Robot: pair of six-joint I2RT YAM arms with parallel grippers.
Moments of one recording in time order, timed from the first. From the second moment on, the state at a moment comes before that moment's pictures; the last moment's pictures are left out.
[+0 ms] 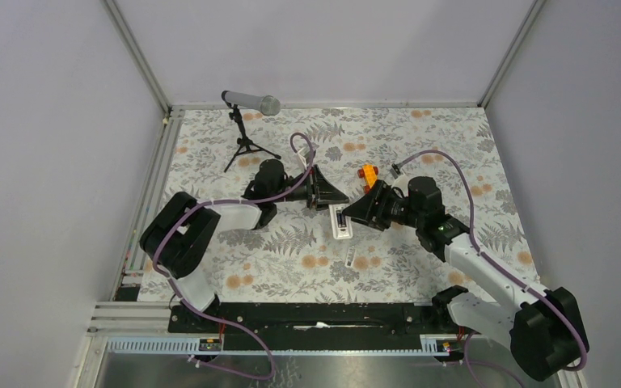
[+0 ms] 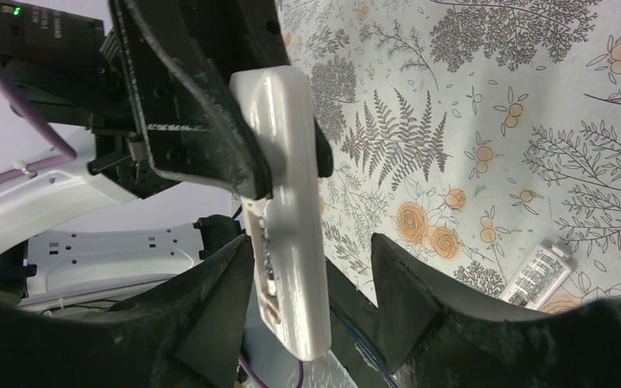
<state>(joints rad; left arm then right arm) -0.59 1.72 0.78 0.86 0.85 -1.36 0.46 1.02 0.56 0.04 -0.53 0.99</state>
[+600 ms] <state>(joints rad) -0.60 1.69 0.80 0.79 0.83 -1.33 0.46 1.06 0.58 0.04 -0.56 0.97</state>
